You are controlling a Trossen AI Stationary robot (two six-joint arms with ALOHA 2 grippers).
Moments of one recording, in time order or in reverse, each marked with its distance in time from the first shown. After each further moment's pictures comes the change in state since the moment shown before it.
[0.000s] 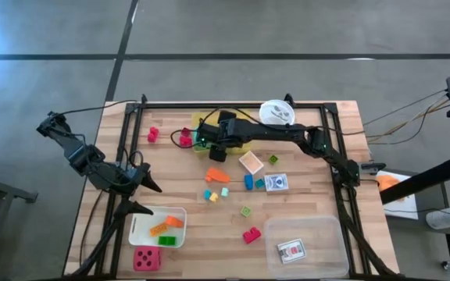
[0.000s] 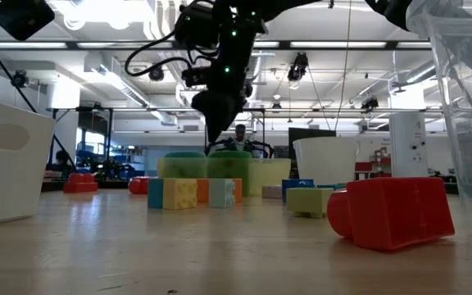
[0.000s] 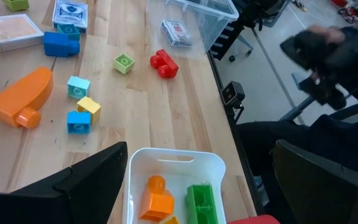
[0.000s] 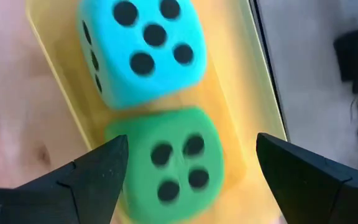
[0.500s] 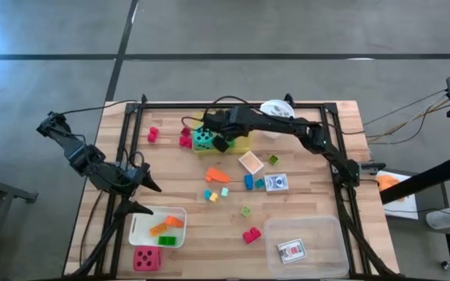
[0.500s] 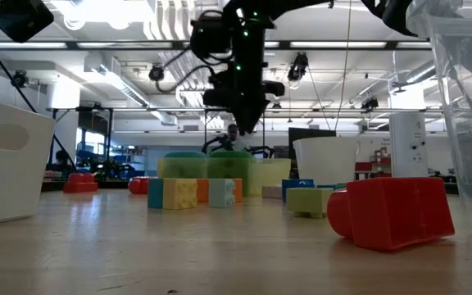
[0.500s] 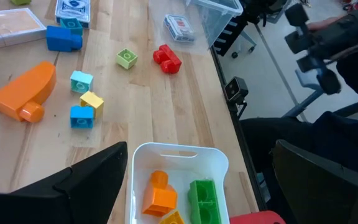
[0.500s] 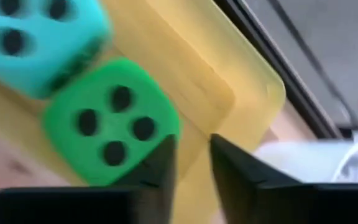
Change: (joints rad) left arm 0.000 0.000 0.000 -0.020 0.001 -0.008; right arm -0.076 -0.001 0.063 -0.256 -0.024 0.489
